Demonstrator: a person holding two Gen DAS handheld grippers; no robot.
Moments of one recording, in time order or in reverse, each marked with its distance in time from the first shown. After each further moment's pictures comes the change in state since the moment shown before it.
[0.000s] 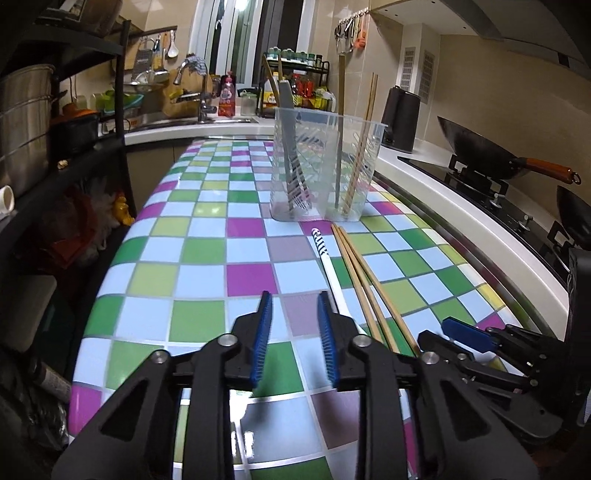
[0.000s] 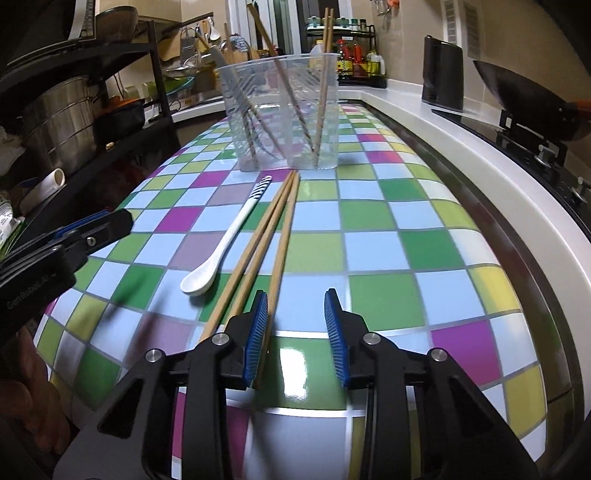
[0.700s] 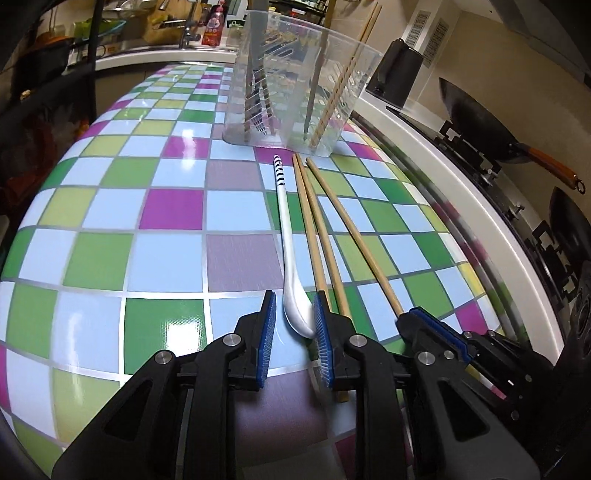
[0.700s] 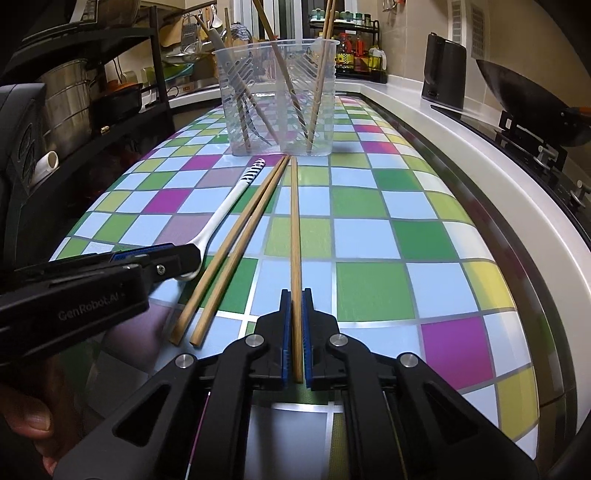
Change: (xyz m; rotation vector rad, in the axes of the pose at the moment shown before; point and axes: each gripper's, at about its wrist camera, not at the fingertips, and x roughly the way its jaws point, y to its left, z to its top) left arm 0.053 -0.030 -0.014 -0.112 0.236 -0.117; right arm 0.004 -0.011 -0.004 -0.035 0.029 -0.047
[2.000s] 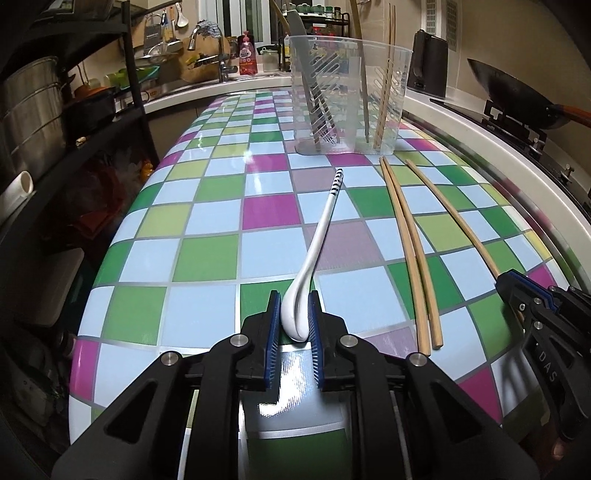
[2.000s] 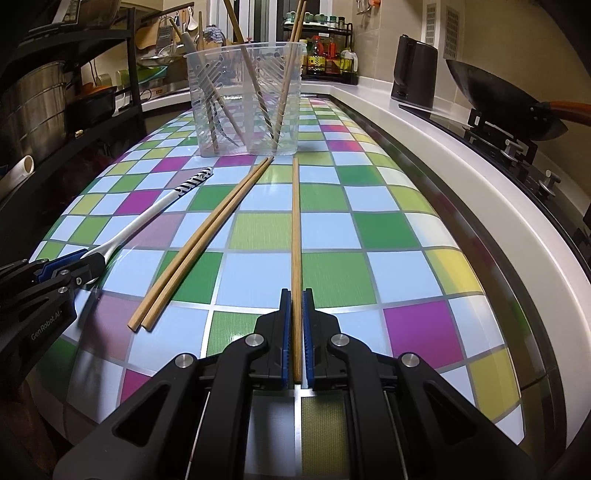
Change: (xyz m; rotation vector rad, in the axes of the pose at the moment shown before) left arm -0.029 0.019 -0.018 0.115 -0.071 0.308; right arm -0.007 -0.004 -0.007 0.035 -0.012 -0.120
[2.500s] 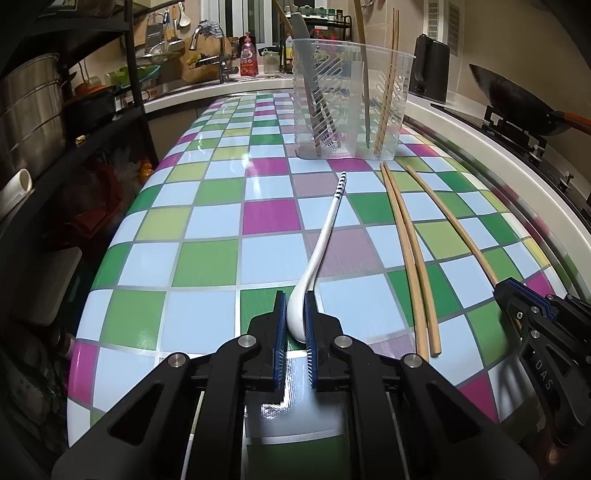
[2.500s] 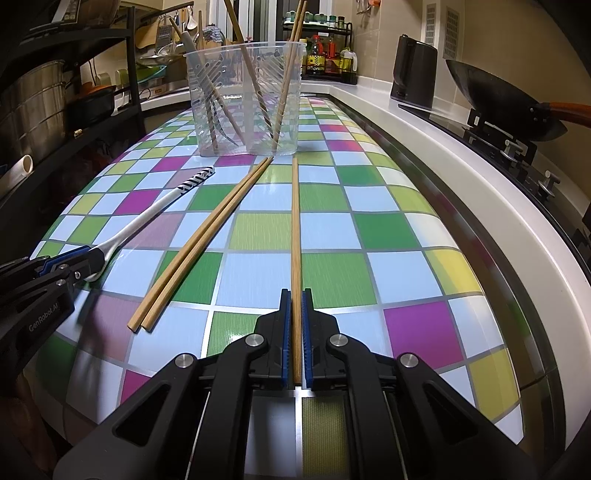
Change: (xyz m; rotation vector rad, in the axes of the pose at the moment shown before) left arm 0.000 0.001 0.003 -0.010 -0.008 -0.010; right arm 0.001 -0.002 0.000 0.000 0.006 0.002
